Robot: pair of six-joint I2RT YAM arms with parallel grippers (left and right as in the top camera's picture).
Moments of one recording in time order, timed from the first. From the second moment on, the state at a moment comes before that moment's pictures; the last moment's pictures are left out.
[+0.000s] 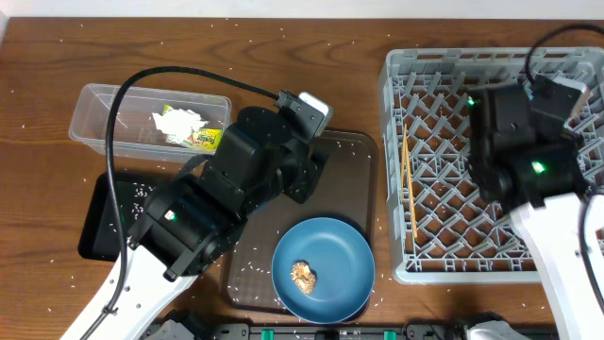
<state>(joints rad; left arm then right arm) -0.69 1.20 1.40 -0.82 0.00 -0.09 0.22 1.31 1.33 -1.06 1.09 0.42</state>
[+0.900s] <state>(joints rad) -0.69 1.20 1.40 -0.86 0.00 -0.09 0.15 1.88 1.33 -0.54 1.45 0.10</state>
